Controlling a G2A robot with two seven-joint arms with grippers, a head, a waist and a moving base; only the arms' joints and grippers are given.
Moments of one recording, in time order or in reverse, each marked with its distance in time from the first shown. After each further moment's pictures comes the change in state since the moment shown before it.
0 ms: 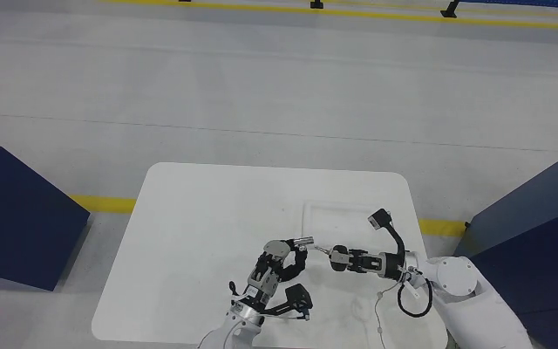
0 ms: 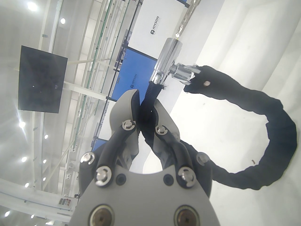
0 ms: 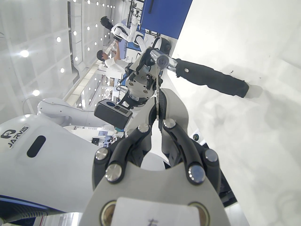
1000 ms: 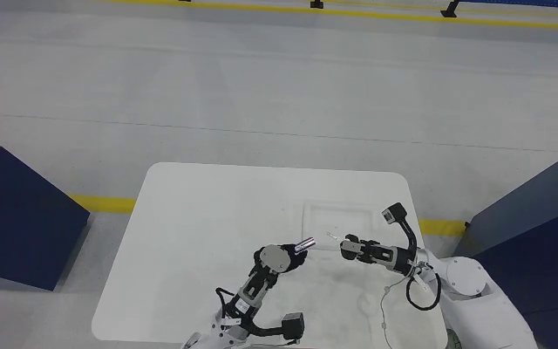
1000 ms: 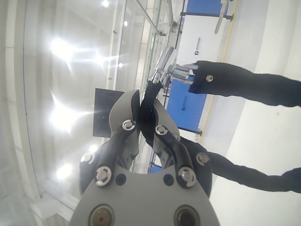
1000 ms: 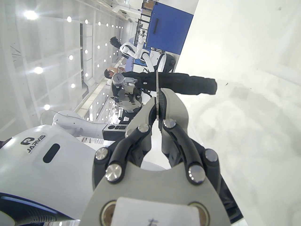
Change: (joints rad) left arm 0.070 0.059 -0.093 -0.079 0.371 0.275 0.149; right arm -0.013 -0.007 0.051 0.057 0.070 -0.011 -0.033
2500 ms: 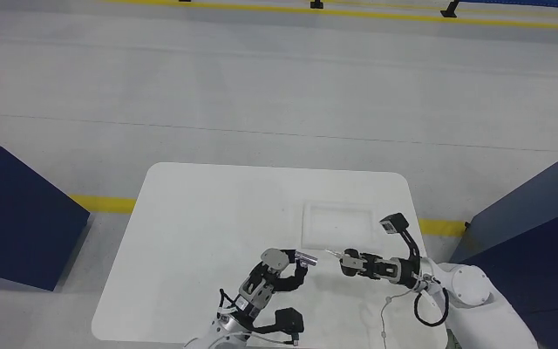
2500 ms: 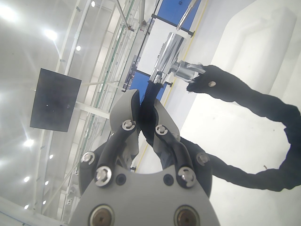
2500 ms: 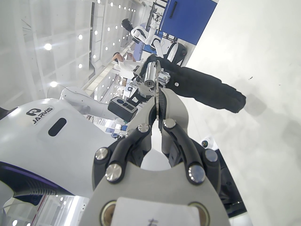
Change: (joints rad) left arm 0.007 0.025 0.042 -0.039 -0.372 -0.249 0.012; right arm -0.068 0.000 0.040 -0.078 0.049 -0.093 0.119
